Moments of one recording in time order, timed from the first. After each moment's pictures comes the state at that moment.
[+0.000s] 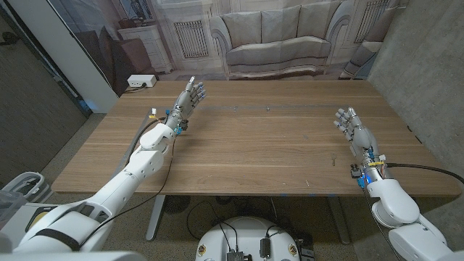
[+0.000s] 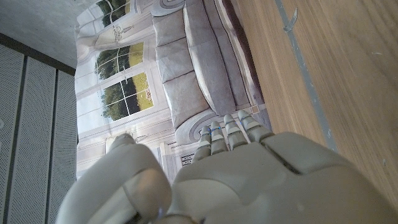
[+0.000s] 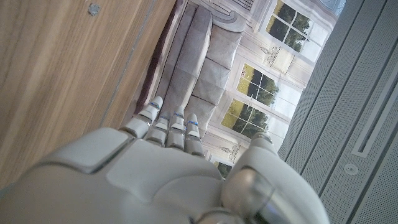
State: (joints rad) left arm 0.74 0.48 0.38 -1.18 -0.71 -0.36 -0.25; left_hand 0.46 0.08 -0.09 0.06 0.35 0.06 0.04 0.21 0.18 0.10 -0.02 0.21 0.18 0.02 -0.02 0.19 0.18 0.02 -0.04 0.21 0.18; right arm -1.58 -0.63 0.01 -1.89 0.41 0.45 -0.23; right_hand 0.24 0.05 0.14 -0.02 0.20 0.24 0.04 0.20 0.18 0.27 0.08 0.22 0.18 0.15 0.02 0.18 0.18 0.26 -0.04 0.20 0.18
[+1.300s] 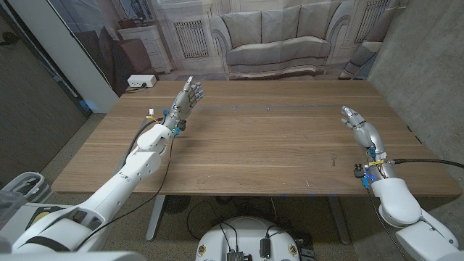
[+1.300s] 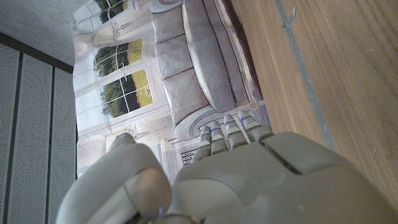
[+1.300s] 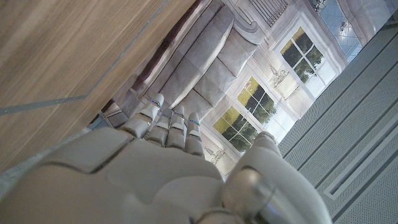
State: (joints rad) left arm 0.79 0.51 0.36 -1.27 -0.71 -0.33 -0.20; left_hand 0.47 0.09 -0.09 0.06 0.34 0.06 0.04 0.20 0.18 0.10 -0.02 0.21 0.18 0.02 -0.02 0.19 0.18 0.02 -0.04 0.21 0.18; right arm -1.62 -0.62 0.07 -1.96 0.11 0.32 -0.37; right_hand 0.24 0.04 0.13 -0.03 0.20 0.26 0.02 0.20 0.18 0.29 0.07 0.22 0.18 0.18 0.01 0.19 0.18 0.30 -0.04 0.21 0.18
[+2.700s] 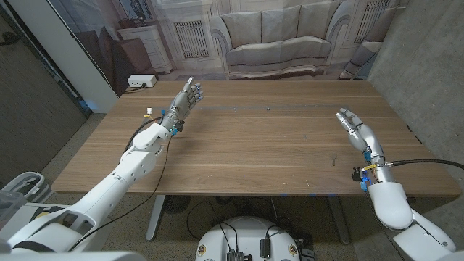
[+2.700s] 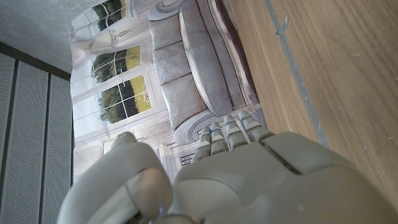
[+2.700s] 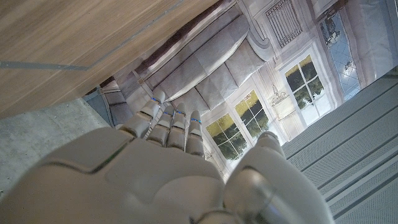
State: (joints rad) left arm 0.81 0.56 0.36 -1.33 -0.72 -0.27 -0.19; left_hand 0.48 0.10 -0.09 0.06 0.33 0.05 0.04 0.19 0.18 0.08 -0.02 0.20 0.18 0.01 -0.01 0.18 0.18 0.01 -0.03 0.21 0.18; right arm -1.64 -0.60 0.06 -2.00 -0.14 0.22 -0.48; right_hand 0.24 0.02 0.12 -0.04 0.21 0.29 0.00 0.20 0.19 0.32 0.05 0.23 0.18 0.22 -0.01 0.20 0.18 0.32 -0.04 0.22 0.18
